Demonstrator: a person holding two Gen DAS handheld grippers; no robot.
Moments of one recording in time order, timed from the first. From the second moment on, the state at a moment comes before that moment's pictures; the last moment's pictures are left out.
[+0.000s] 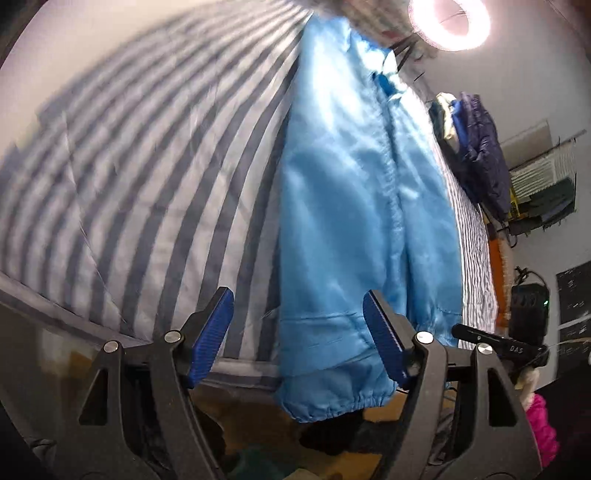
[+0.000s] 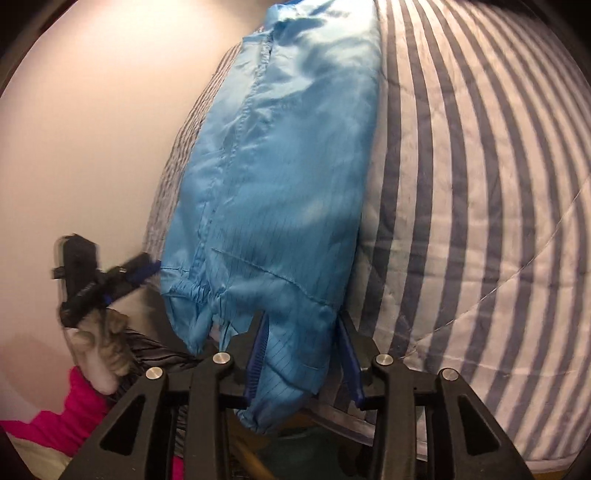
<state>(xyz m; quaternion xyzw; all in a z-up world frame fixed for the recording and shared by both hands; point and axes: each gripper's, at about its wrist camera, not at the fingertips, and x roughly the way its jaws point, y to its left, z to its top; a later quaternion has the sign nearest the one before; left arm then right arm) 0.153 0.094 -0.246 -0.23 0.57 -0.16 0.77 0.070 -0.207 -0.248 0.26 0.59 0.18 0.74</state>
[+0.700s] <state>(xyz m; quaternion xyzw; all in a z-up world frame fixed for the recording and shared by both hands) 0.154 0.102 -0.263 -0.25 0.60 -0.20 0.73 0.077 -0.189 -0.252 0.27 0.59 0.22 0.73</state>
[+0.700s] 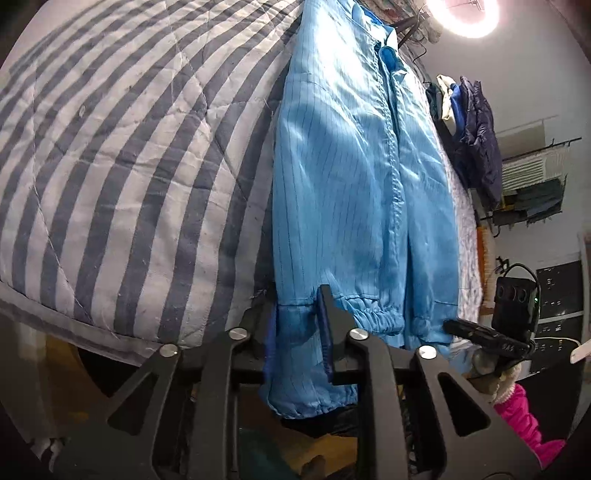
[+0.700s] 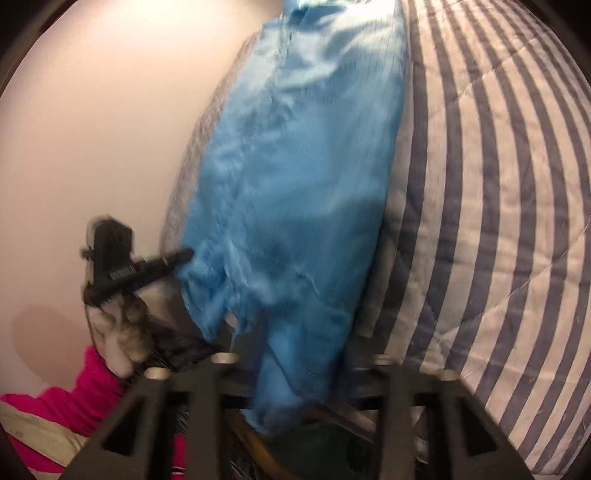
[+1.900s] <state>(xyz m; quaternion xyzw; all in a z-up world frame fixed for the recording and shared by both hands) 0.209 0.092 -0.158 -0.27 0.51 -0.27 0.77 0.114 -0.210 -0.194 0.34 0.52 0.28 0.73</state>
